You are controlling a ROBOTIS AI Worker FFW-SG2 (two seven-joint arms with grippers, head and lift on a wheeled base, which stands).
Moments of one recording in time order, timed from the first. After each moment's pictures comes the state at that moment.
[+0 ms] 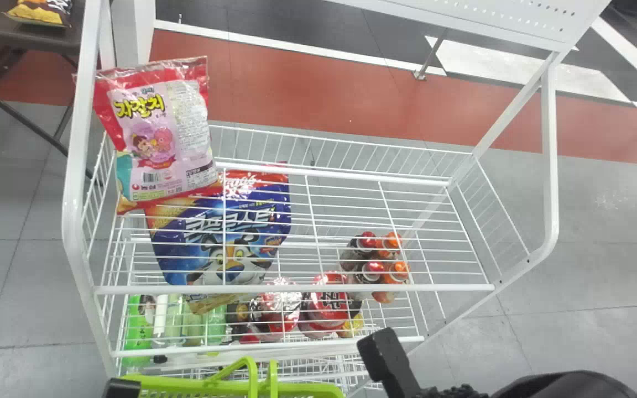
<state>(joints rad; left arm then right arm) 0.52 0.05 -0.19 -2.16 0.46 1.48 -0.81 0.61 -0.32 -0.06 -2.45 -0.34 1.57 0.42</state>
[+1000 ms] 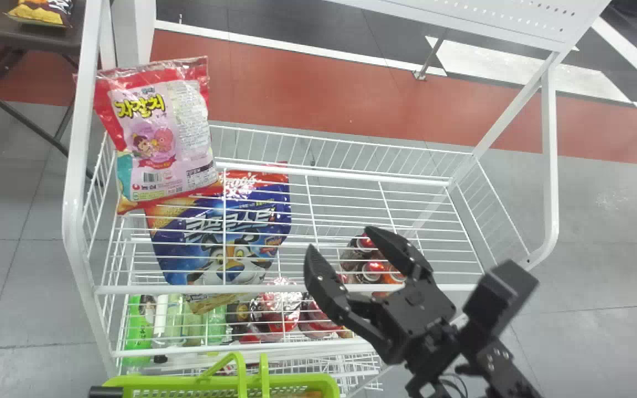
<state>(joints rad) 0.57 0.04 -0.17 -2.16 0.46 1.37 -0.83 0.82 -0.19 -0.08 -2.39 -0.25 0.16 0.25</state>
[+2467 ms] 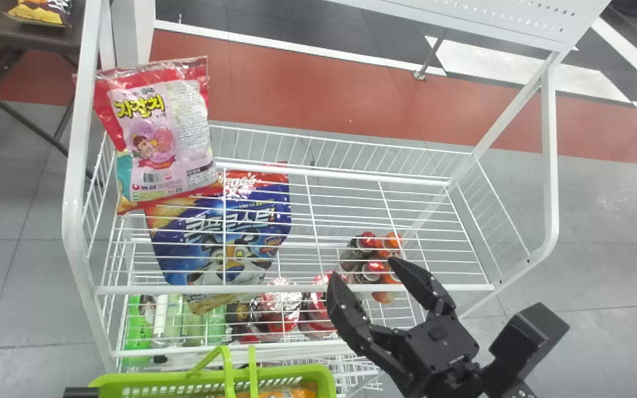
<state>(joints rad) 0.59 0.05 -0.12 -2.17 0.50 1.36 -0.87 0.93 -0.17 -0.13 -2.39 -0.29 0.10 0.25</state>
